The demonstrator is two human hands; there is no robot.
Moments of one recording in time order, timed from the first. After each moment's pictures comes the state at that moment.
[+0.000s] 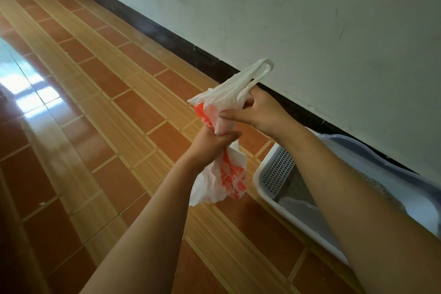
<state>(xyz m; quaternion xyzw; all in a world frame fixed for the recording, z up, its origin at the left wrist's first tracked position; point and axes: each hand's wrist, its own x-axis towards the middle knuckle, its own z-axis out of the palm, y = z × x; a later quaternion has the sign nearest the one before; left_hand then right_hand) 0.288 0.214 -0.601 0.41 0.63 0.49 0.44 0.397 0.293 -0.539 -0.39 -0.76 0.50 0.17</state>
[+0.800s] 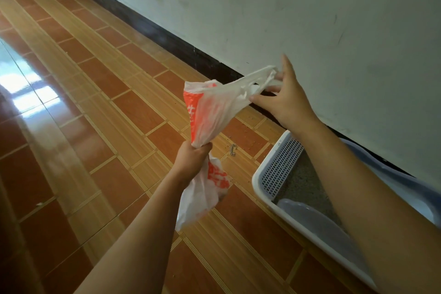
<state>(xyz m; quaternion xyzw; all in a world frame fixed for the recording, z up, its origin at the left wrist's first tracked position) 0.273 0.192 -0.629 0.27 0.75 0.45 0.41 0.414 0.313 -0.530 -0.43 -0.75 0.41 0.30</state>
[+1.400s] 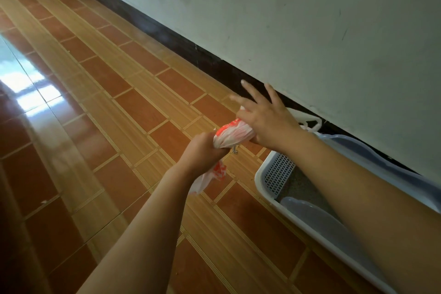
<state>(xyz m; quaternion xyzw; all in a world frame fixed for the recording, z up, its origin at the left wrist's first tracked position) 0.279 0.201 -0.608 0.53 0.75 0.27 0.28 0.405 0.312 -0.574 -0.22 -0.96 -0.15 -0.01</state>
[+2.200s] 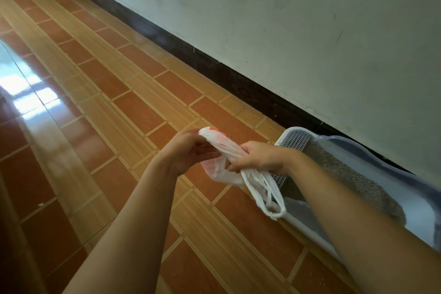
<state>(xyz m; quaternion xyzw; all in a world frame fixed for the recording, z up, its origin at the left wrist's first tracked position) 0.255 0.197 -0.596 0.15 0.57 0.52 0.61 0.418 0.281 -0.586 -0.33 -0.71 0.60 -0.16</state>
